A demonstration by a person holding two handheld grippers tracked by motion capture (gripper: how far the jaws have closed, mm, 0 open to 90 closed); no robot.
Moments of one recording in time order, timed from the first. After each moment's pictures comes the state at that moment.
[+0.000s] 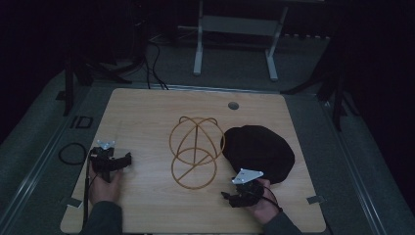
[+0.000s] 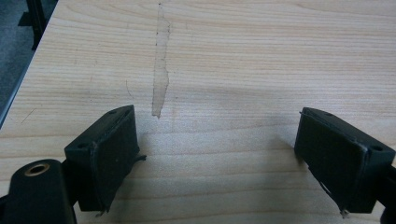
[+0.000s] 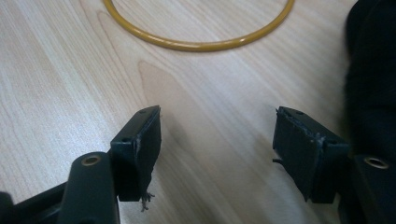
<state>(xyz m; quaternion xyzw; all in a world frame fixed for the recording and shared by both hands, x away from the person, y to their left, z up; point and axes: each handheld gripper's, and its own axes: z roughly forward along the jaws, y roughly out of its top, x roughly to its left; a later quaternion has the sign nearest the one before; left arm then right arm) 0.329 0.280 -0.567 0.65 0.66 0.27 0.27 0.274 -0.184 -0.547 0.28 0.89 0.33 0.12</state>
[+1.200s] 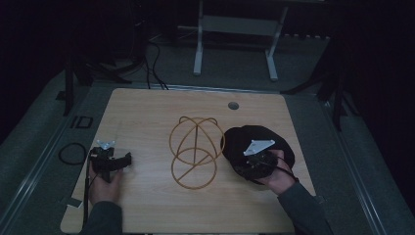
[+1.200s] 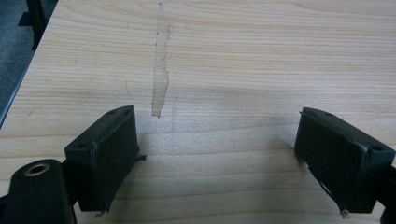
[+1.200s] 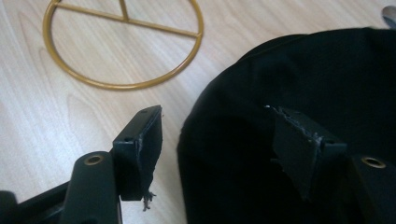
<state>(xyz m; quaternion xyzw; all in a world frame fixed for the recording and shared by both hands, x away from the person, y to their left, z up) 0.329 0.280 -0.567 0.65 0.66 0.27 0.27 0.331 -0.208 -0.475 0.26 0.91 0.29 0.16</state>
